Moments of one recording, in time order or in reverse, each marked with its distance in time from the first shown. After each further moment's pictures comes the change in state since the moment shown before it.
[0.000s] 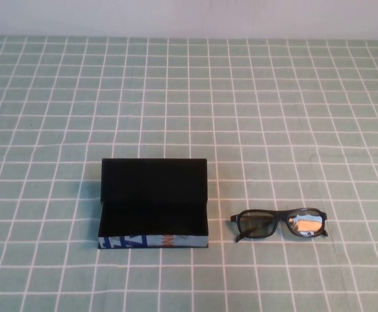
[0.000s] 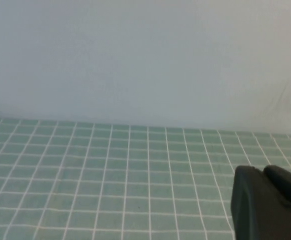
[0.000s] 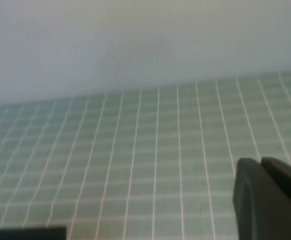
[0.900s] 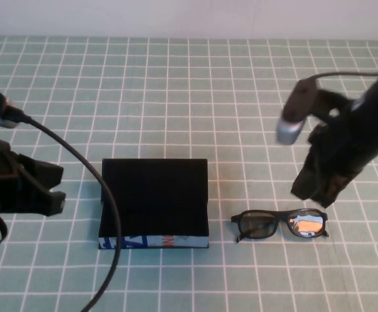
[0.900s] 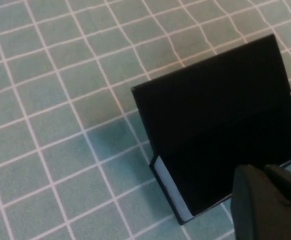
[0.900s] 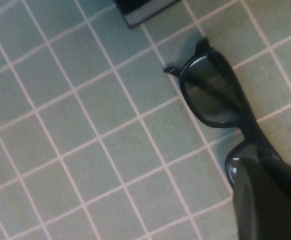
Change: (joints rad) right arm 0.200 0.849 -0.338 0.228 0.574 -1.032; left arm -0.089 0.538 0.018 -0.696 0.076 0.784
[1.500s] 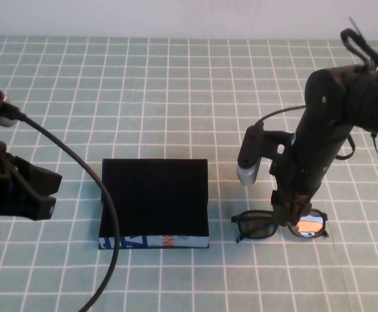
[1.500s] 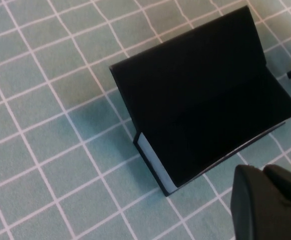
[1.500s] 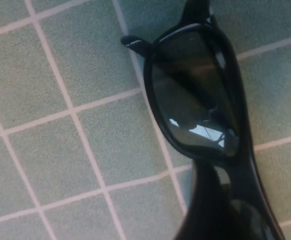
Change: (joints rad) right arm 0.111 0.289 -0.088 -0.214 -0.087 -0.009; left arm 0.061 0.015 -0.068 -0.071 0.190 0.120
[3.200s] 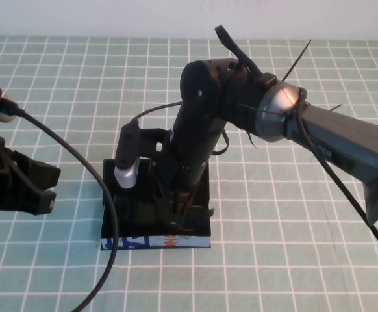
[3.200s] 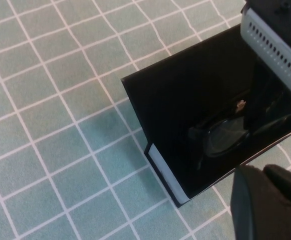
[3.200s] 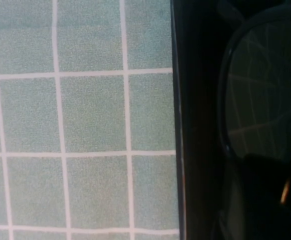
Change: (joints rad) right arm 0.281 0.265 -0.507 0.186 0.148 -0.024; left arm 0.000 0.000 0.000 0.002 -0.032 0.004
